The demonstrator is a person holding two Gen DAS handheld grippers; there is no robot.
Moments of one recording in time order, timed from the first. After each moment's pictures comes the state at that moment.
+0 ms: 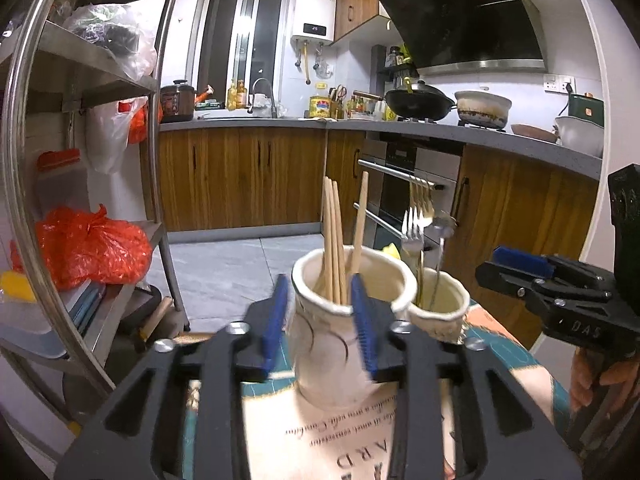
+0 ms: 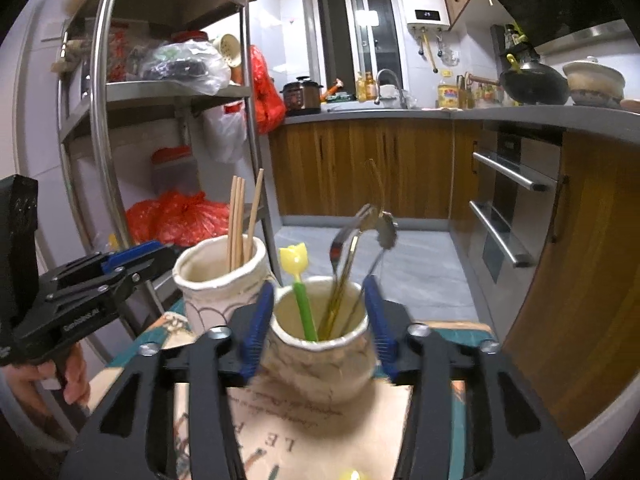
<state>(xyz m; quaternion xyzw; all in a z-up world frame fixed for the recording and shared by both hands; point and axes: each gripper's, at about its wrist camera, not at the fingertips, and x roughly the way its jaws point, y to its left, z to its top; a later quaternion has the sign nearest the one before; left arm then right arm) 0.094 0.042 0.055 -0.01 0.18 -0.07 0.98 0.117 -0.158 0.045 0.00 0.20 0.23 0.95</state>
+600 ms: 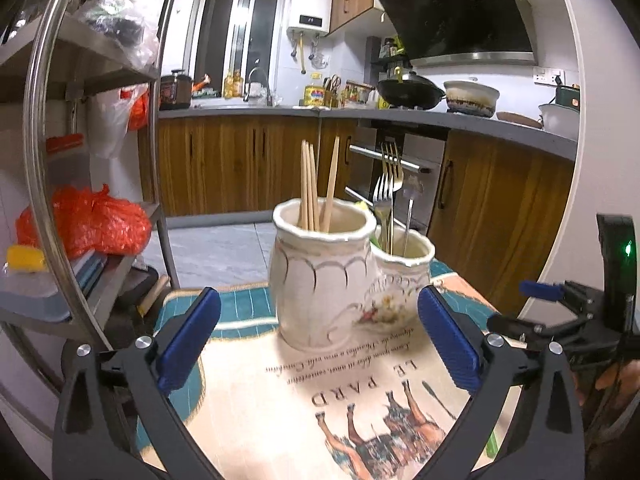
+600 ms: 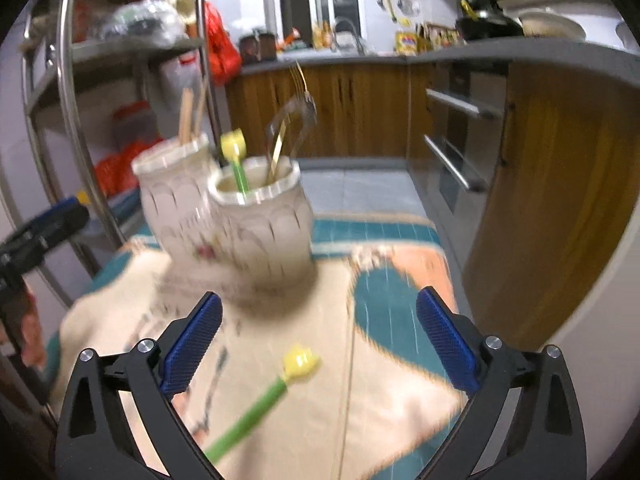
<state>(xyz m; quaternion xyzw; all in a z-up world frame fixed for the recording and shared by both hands) 0.047 0.030 0.037 -0.02 0.21 -0.07 0.98 0.075 -0.195 -0.009 -0.01 0.31 0.16 0.94</state>
